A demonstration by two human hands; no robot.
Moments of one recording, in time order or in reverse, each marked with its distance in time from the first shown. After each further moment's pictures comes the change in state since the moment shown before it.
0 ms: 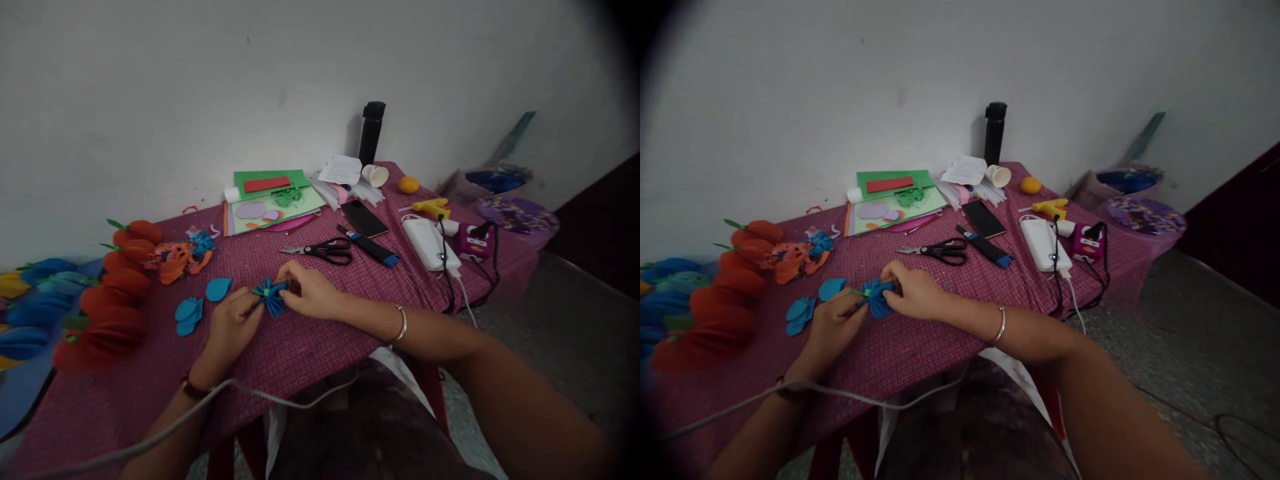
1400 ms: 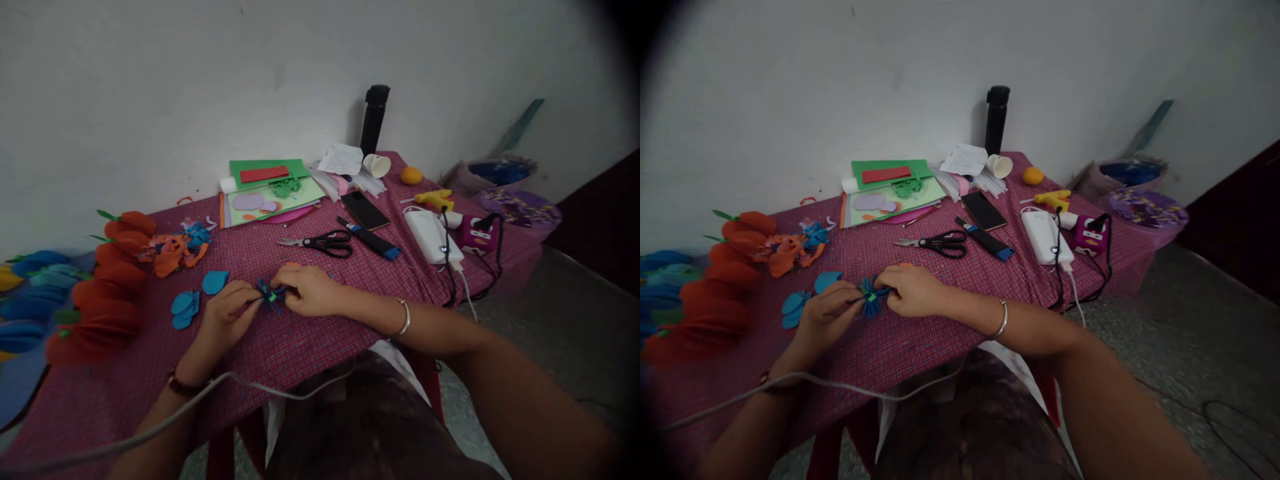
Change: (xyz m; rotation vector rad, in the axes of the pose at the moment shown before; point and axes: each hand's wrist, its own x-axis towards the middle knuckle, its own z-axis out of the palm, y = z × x) left_hand 0.002 -0.003 -0.010 -0.087 0.073 0.257; right_hand 0.002 0.009 0.000 -0.132 -0.115 -0.302
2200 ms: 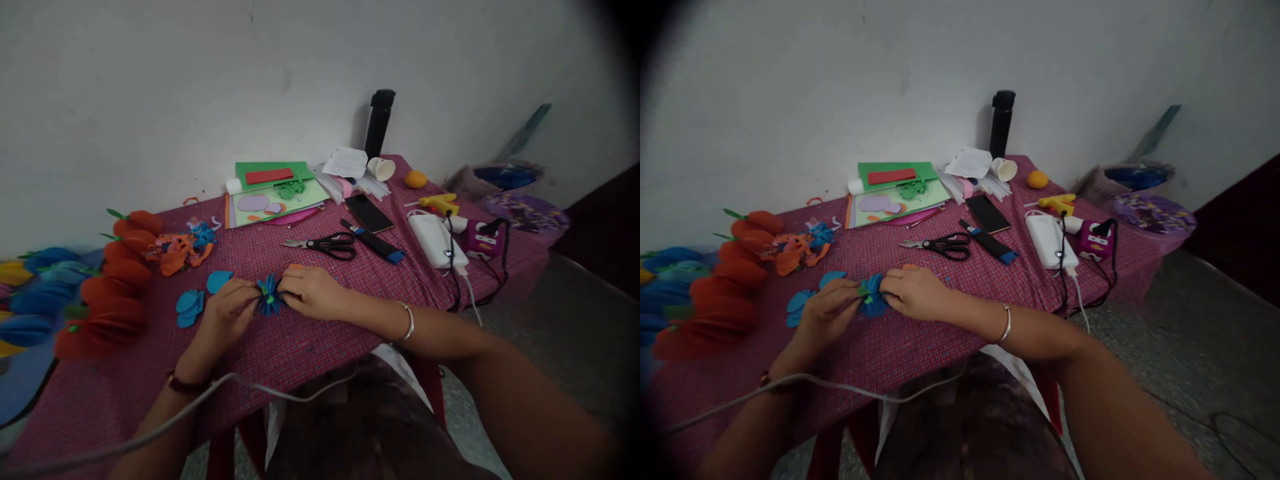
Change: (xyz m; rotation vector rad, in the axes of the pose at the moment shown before) left_hand 0.000 -0.005 -0.004 0.021 -0.022 -0.033; right_hand -0.003 -0.004 -0.001 -0.191 0.045 -0.107
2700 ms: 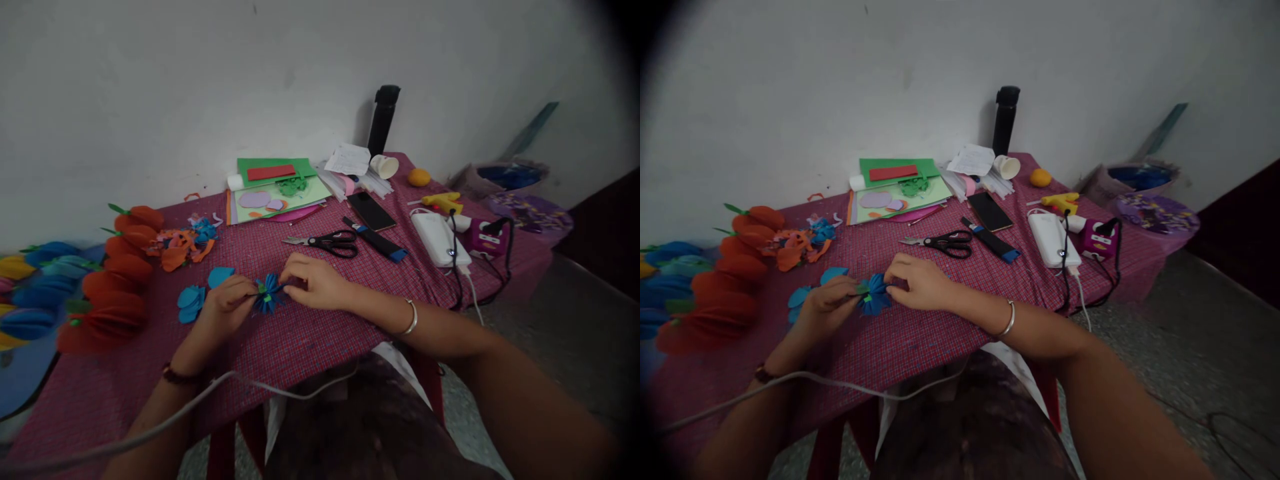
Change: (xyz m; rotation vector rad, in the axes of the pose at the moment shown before) left_hand 0.000 -0.014 -0.004 -0.095 -0.066 -0.018; right_hand 0.001 0.008 -0.006 0.236 0.017 0.145
